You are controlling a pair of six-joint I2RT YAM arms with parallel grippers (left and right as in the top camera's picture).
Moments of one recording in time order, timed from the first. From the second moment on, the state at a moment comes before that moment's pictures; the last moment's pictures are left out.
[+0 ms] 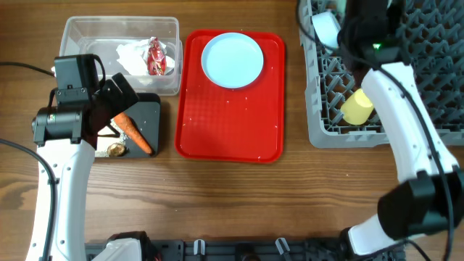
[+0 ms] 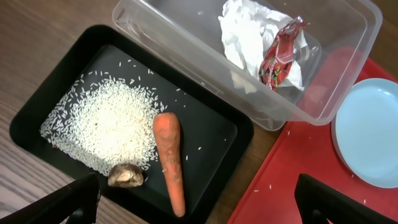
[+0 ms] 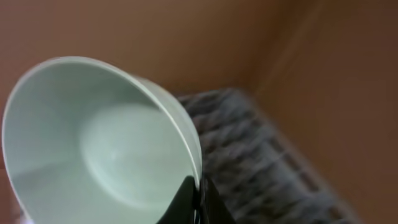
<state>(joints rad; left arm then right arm) 0.08 1.29 1.23 -0.91 -0.13 -0.48 0.14 1.74 1.59 -0.26 0.81 -0.06</state>
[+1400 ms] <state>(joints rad) 0.08 1.29 1.23 -0.91 -0.13 -0.48 0.13 2.19 1.60 0.11 1.00 -0.73</state>
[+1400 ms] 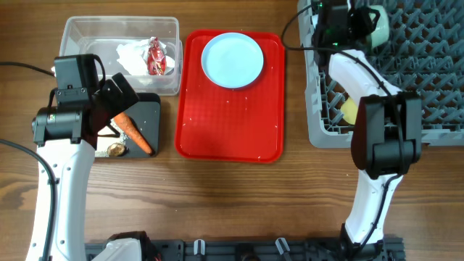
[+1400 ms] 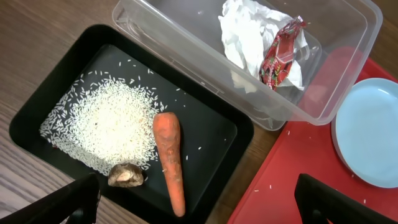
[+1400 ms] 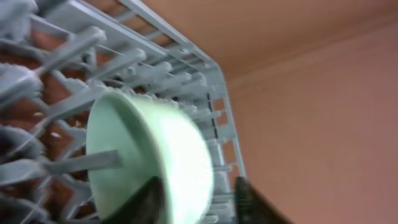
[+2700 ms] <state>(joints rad) 0.08 1.29 1.23 -0.91 -0.13 -0.48 0.34 2.10 1.51 -0.42 -0.07 0.32</state>
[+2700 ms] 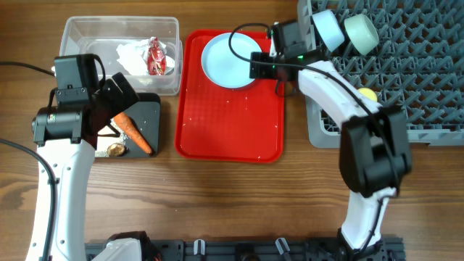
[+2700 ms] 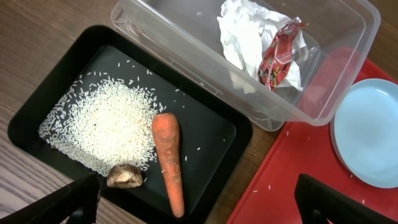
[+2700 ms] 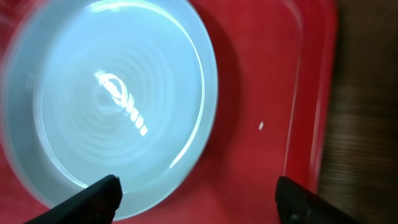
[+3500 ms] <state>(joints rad) 0.08 1.29 1.23 -0.91 -0.13 -0.48 0.33 2.17 1.51 -0.35 0.02 0.24</state>
